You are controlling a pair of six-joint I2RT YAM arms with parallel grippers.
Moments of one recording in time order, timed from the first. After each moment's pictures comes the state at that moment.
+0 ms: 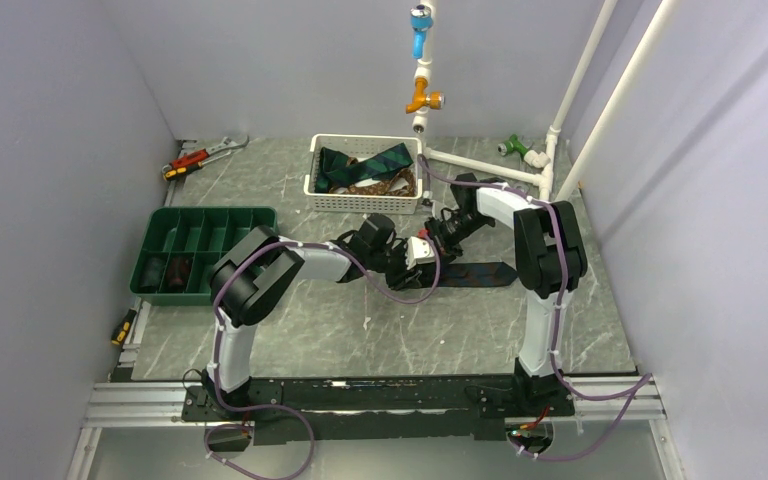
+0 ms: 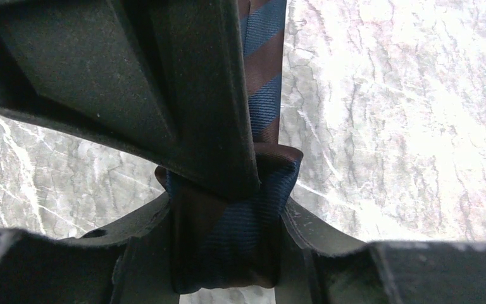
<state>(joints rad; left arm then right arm) -0.78 2.01 1.10 0.26 0.58 0.43 0.26 2.05 1.40 -0.93 -0.81 -0.06</state>
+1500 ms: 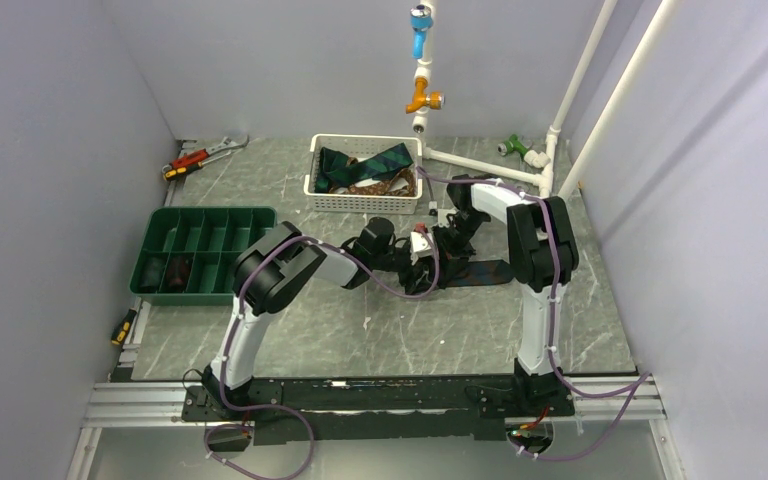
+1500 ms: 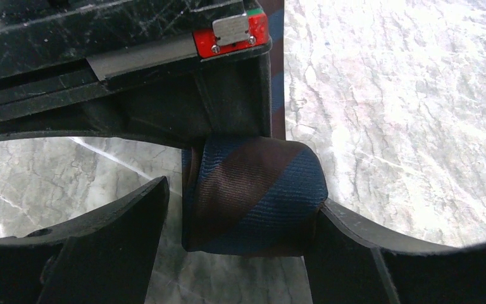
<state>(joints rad) -0.78 2.17 1.11 0.68 0.71 0.20 0.27 2.13 1.48 -1.06 -0.43 -0.02</state>
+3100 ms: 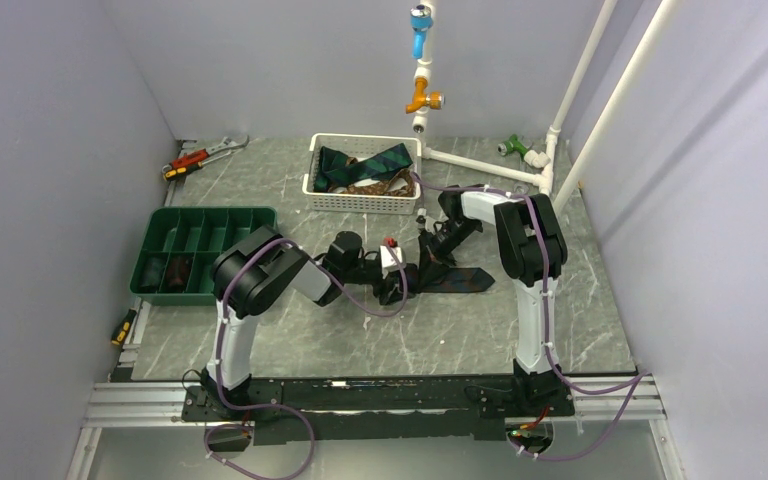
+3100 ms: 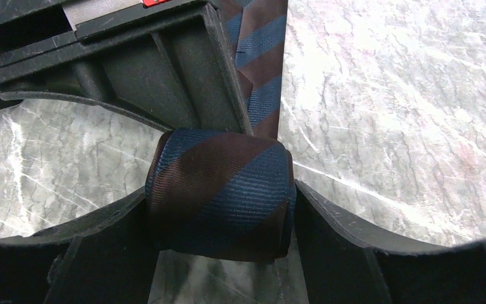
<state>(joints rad) -0.70 2.06 0.80 0.93 0.76 0.25 0.30 2.21 1.45 -0.96 -0.76 0.08</state>
